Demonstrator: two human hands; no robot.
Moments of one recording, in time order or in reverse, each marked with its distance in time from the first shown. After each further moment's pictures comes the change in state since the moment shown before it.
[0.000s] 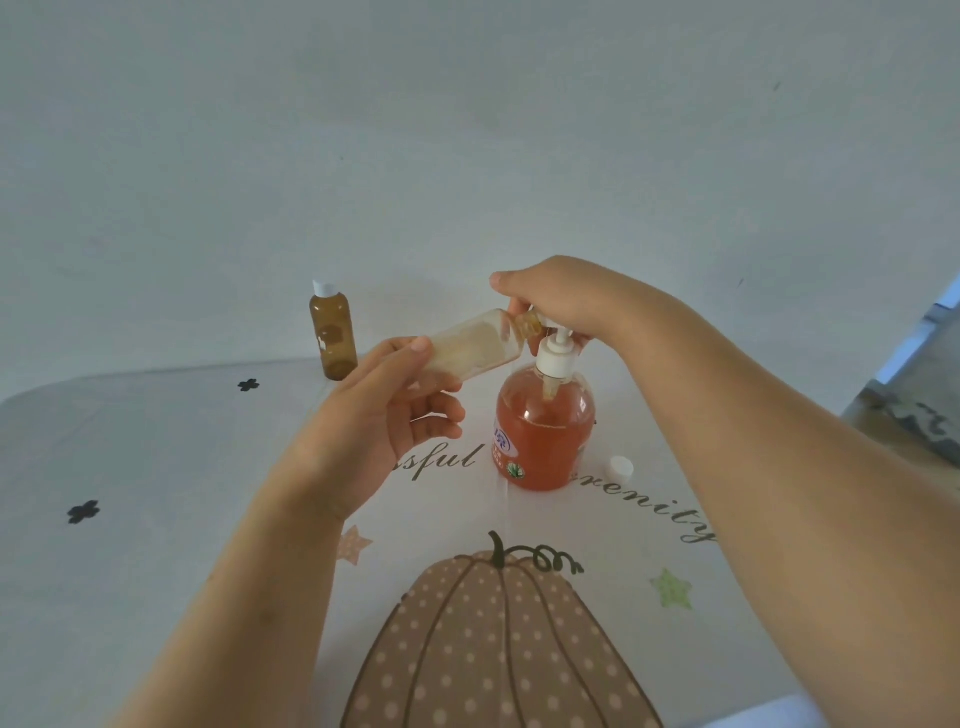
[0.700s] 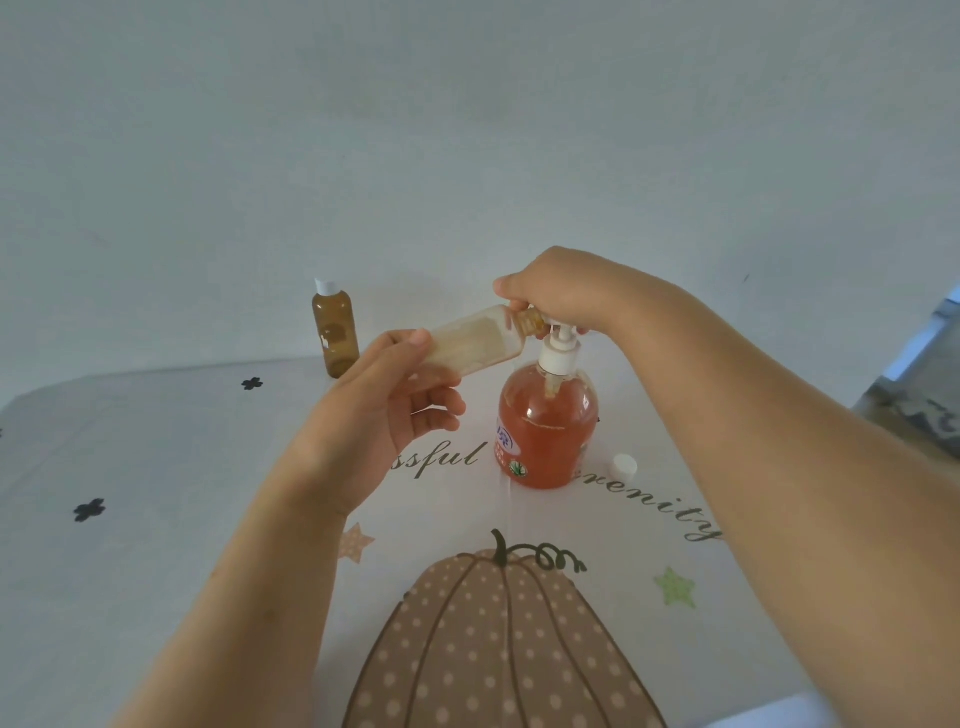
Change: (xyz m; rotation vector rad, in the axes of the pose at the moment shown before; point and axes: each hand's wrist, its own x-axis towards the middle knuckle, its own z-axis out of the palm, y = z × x) left_hand 0.002 0.002 0.000 0.022 0.007 0.014; right_hand 0.001 -0.006 0.000 -0.121 0.039 -0.023
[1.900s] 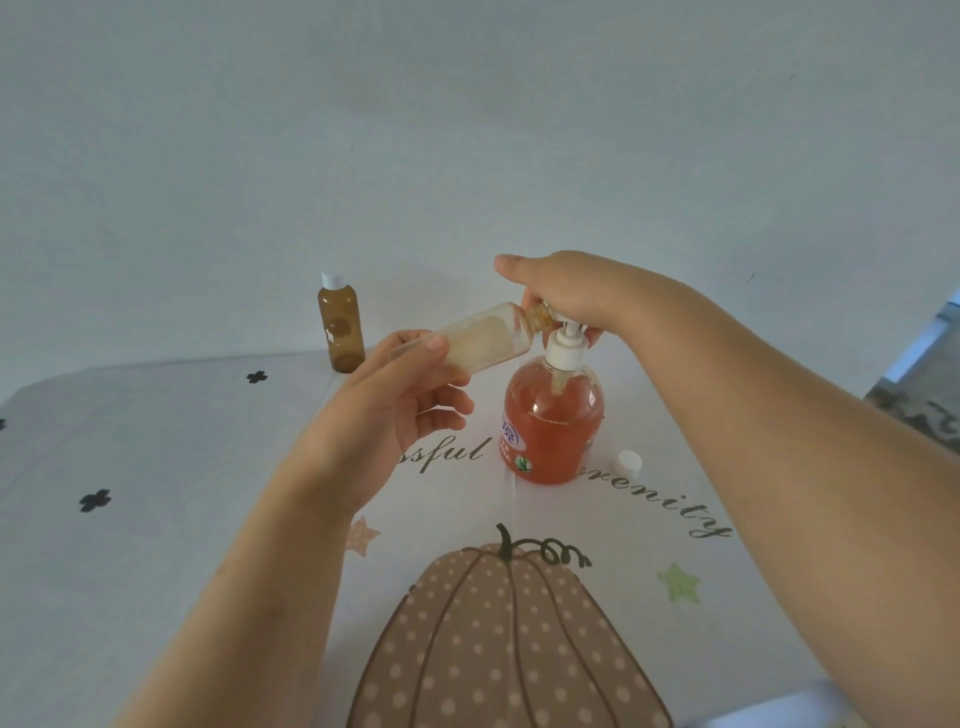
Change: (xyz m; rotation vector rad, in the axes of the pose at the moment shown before) left_hand -0.005 -0.001 -0.002 0.046 -0.003 -0.023; right_hand 0.002 0.006 0.001 0.055 -0.010 0.059
